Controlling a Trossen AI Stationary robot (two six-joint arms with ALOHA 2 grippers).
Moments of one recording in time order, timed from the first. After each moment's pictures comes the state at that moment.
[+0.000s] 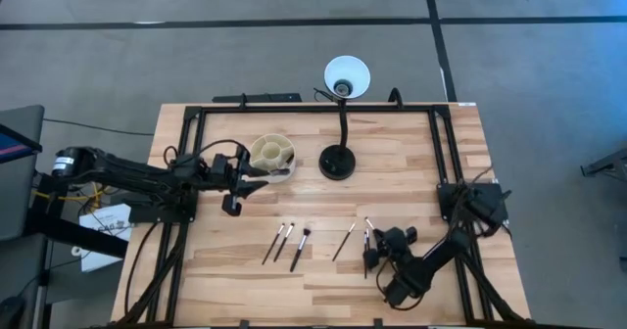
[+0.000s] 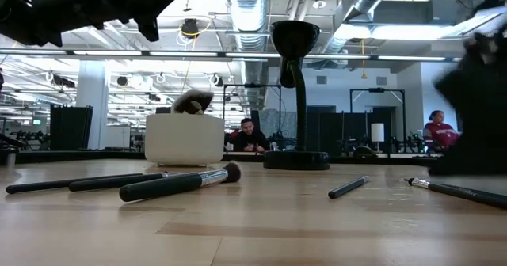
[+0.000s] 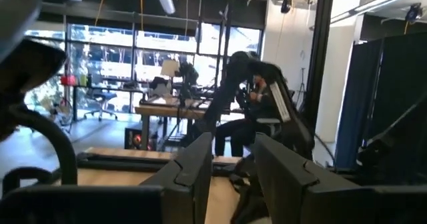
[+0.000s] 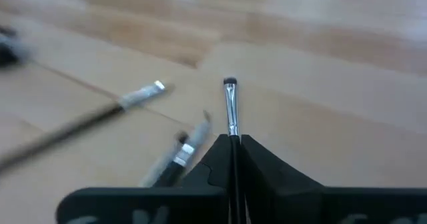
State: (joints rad) left arm -0.03 0.95 0.20 1.02 0.06 -0.07; right arm 0.85 2.05 1.03 -0.91 0.90 2.16
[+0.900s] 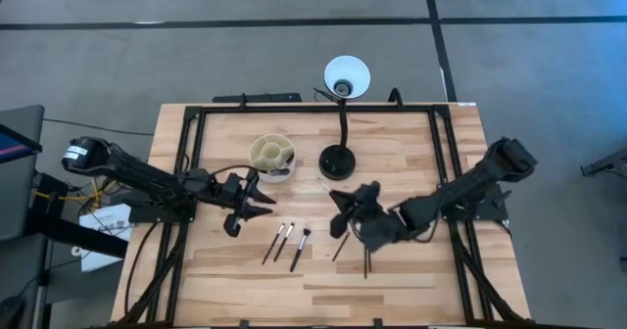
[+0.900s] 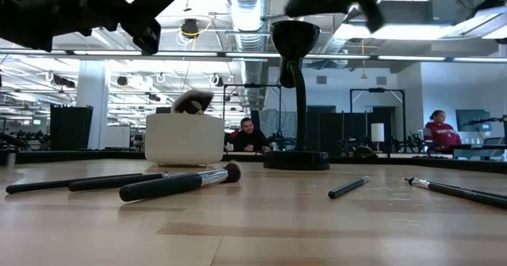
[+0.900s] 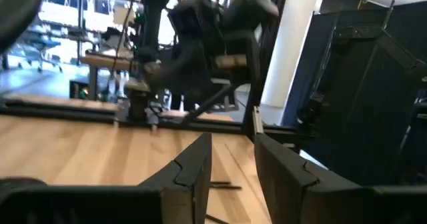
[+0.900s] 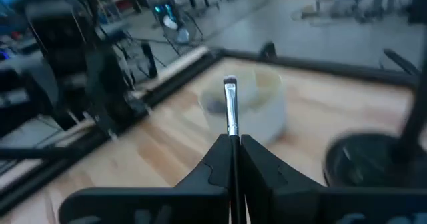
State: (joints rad) left arm -0.20 1.09 0.20 1.01 0.06 -0.16; right arm 0.46 1.58 1.03 0.01 1.03 0.76
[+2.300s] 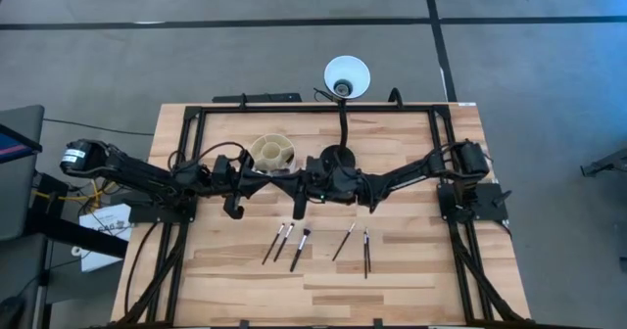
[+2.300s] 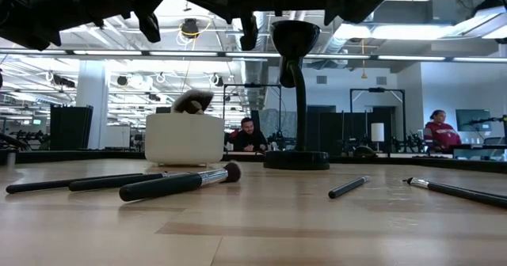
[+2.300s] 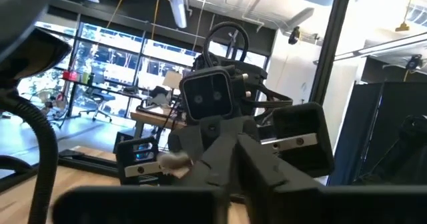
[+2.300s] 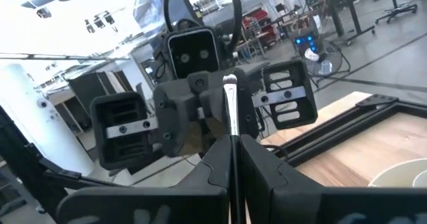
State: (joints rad) left arm -0.12 1.08 0.20 1.23 -0.09 -0.19; right arm 0.12 1.92 1.16 0.85 0.26 0.38
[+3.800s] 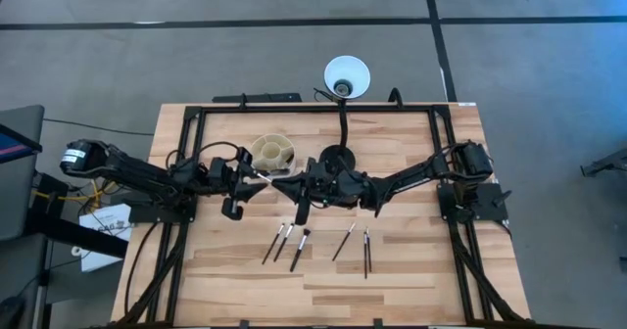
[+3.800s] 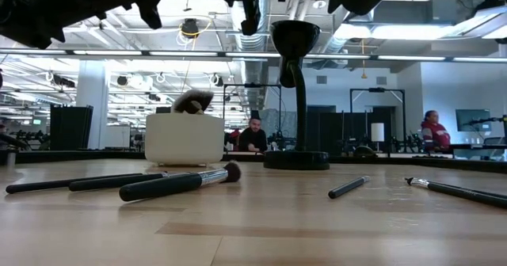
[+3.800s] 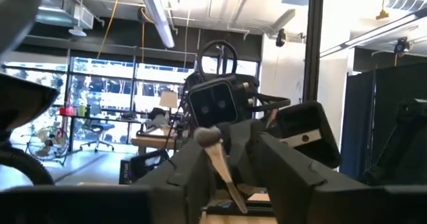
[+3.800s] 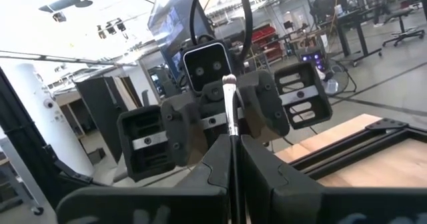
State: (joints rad) left arm -0.12 1.08 0.21 1.28 -0.03 -0.04; right arm 0.15 1.90 1.16 0.89 0.28 0.31
